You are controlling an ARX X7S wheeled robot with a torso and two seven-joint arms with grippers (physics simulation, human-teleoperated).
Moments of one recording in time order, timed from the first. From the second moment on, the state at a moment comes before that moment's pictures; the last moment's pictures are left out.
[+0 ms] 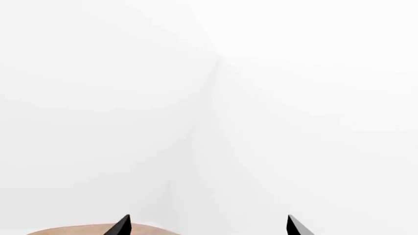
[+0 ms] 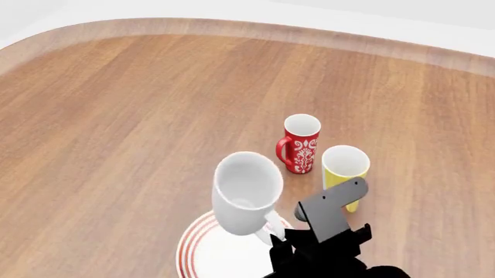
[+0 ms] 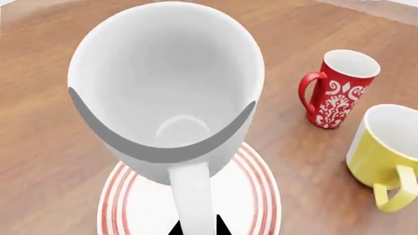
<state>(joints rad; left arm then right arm) 0.40 -0.33 -0.27 0.76 -0.64 0.24 -0.32 0.65 0.39 -0.46 0.27 0.46 0.63 -0.29</state>
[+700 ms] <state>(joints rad) 0.43 -0.32 -0.28 0.76 -0.66 0.27 -0.32 0.77 0.30 -0.55 0.57 0.37 0.62 -0.29</state>
